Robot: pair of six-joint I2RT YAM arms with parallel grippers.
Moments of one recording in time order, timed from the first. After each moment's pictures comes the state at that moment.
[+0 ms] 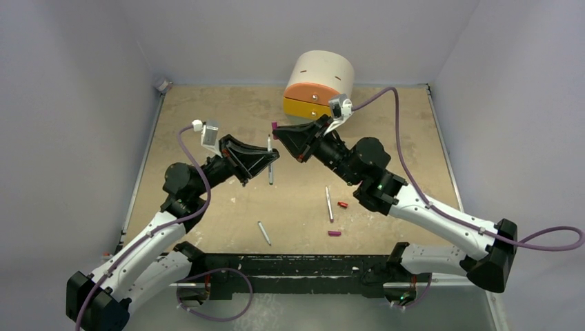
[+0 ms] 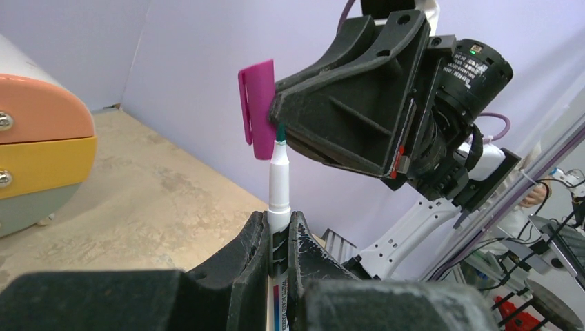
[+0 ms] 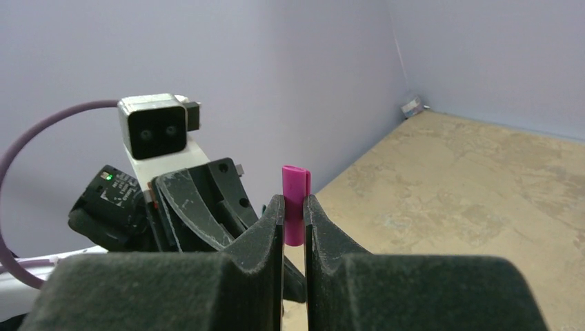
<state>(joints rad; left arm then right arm) -0.53 0.82 0.60 0.65 0.52 -0.76 0.96 1.14 1.05 0.35 0.08 0.45</state>
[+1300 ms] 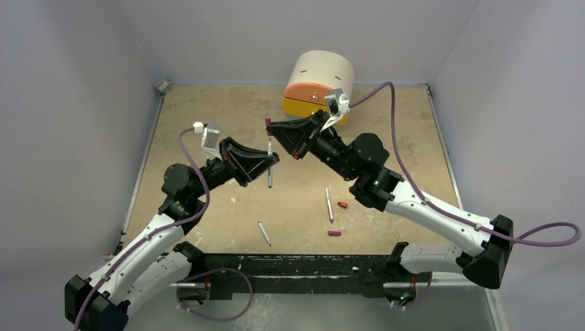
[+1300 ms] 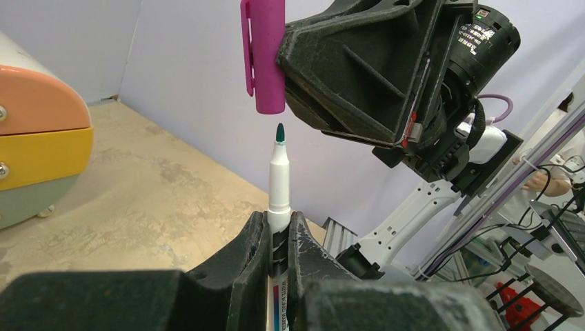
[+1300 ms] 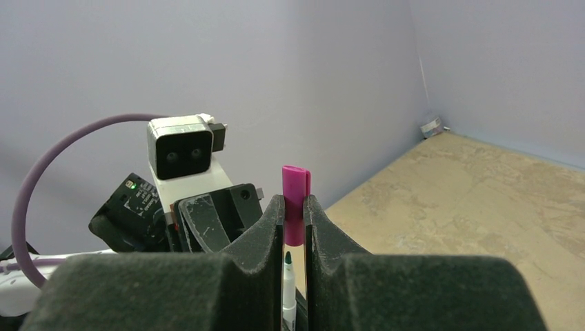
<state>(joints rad) -0.54 0.79 0.60 0.60 0.56 -0.72 0.96 1.19 1.10 0.40 0.01 0.42</state>
